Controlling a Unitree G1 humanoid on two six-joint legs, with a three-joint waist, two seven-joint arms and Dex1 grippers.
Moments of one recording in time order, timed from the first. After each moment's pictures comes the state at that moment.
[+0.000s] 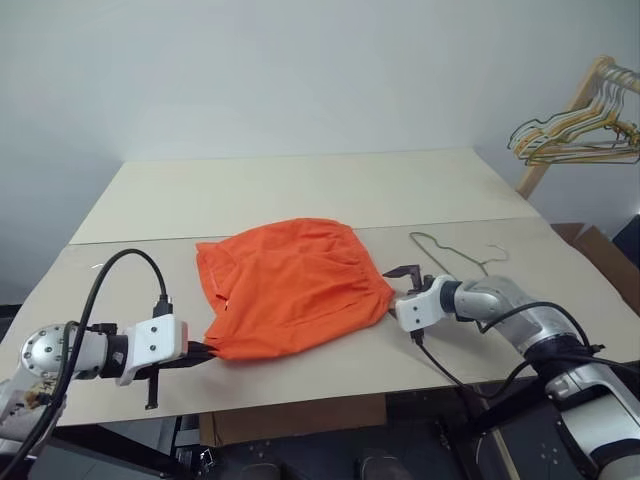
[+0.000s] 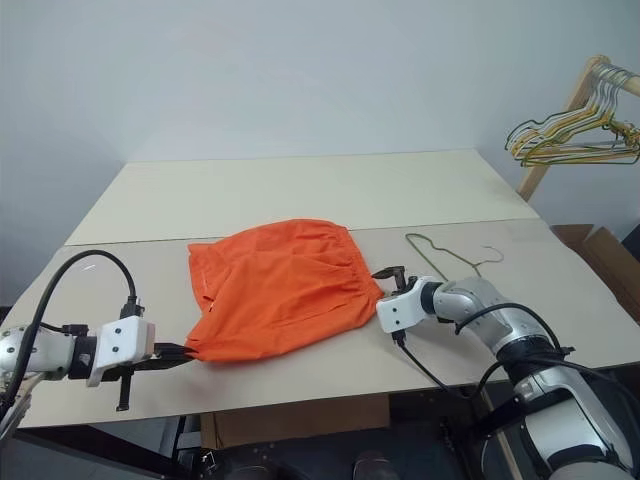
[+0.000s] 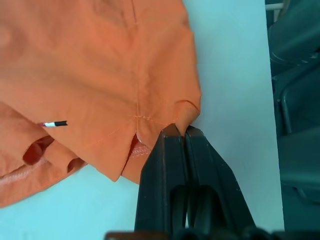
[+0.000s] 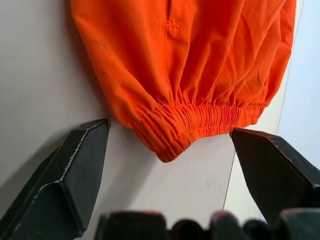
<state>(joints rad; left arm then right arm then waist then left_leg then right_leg) 0.15 0.99 0.15 -0.23 -0.24 0.03 -1.21 -0.62 -0.72 0.44 0.56 -0.55 -0.67 0.62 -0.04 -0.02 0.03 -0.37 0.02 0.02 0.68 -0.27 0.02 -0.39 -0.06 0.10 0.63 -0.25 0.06</state>
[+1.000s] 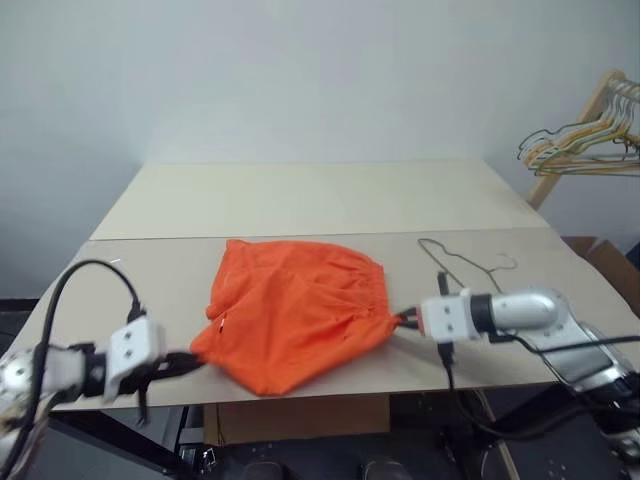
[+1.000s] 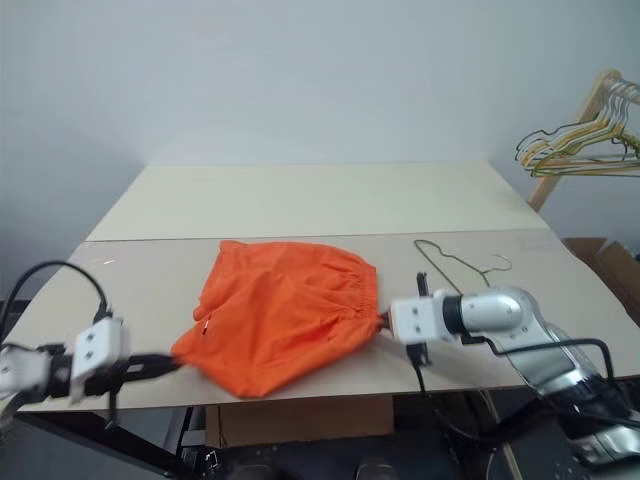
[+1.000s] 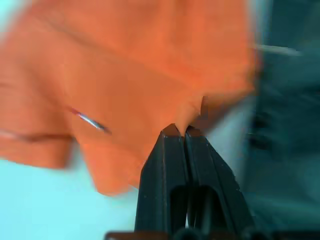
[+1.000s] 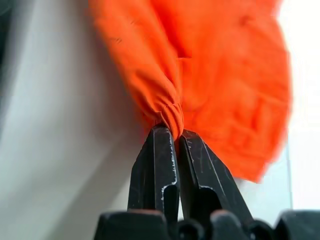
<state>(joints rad) -0.05 0.80 0.18 -0.22 -0.31 0.25 -1.02 -0.52 -0.79 0.28 -0.01 0.08 0.15 0.99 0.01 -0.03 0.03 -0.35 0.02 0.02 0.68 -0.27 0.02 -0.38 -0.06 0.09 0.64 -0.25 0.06</state>
